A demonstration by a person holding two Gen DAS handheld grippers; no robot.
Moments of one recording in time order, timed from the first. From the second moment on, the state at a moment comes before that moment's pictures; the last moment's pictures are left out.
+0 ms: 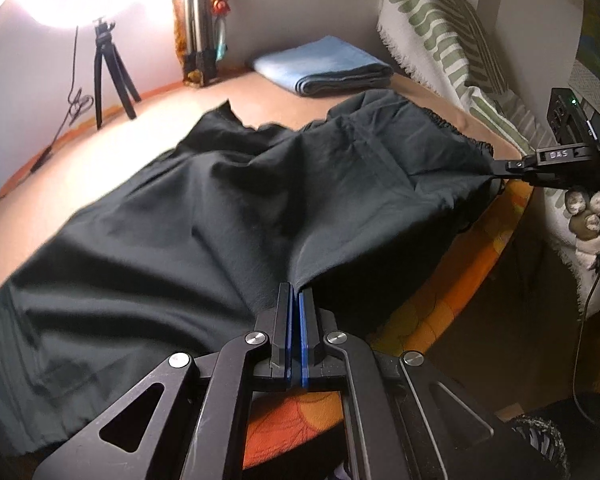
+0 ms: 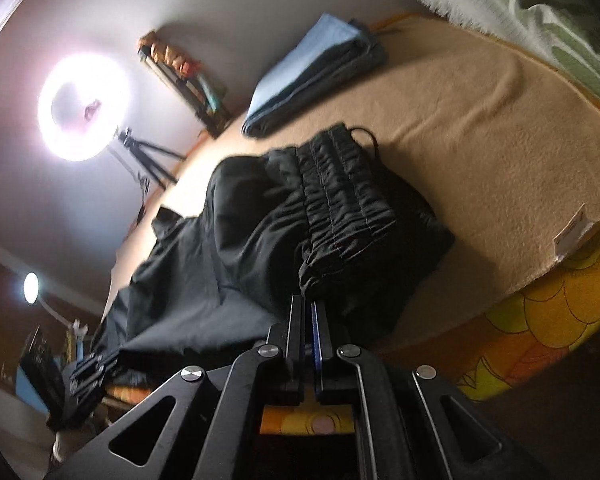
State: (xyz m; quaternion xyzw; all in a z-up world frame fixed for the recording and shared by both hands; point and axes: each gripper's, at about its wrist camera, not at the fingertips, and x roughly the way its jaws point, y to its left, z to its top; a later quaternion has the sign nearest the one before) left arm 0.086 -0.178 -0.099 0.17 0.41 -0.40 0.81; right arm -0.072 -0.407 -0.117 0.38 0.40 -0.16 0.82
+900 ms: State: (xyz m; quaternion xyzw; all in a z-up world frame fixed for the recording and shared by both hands) left arm 0.086 -0.188 -0.102 0.17 0.41 -0.41 0.80; right arm -0.073 -0.469 -0.102 0.38 0.42 -0.18 0.80
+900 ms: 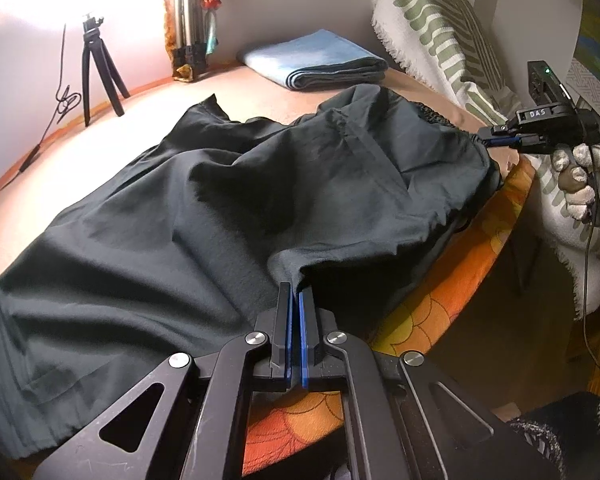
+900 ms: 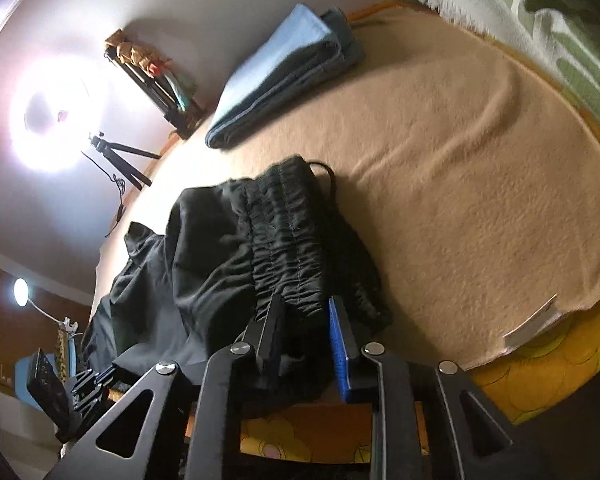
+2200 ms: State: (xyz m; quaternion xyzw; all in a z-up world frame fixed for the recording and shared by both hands) left arm 0.083 -0.195 -0.110 0.17 0.43 -0.43 0.77; right arm -0.062 -0.472 -0.093 0.46 0.31 -0.21 0.81
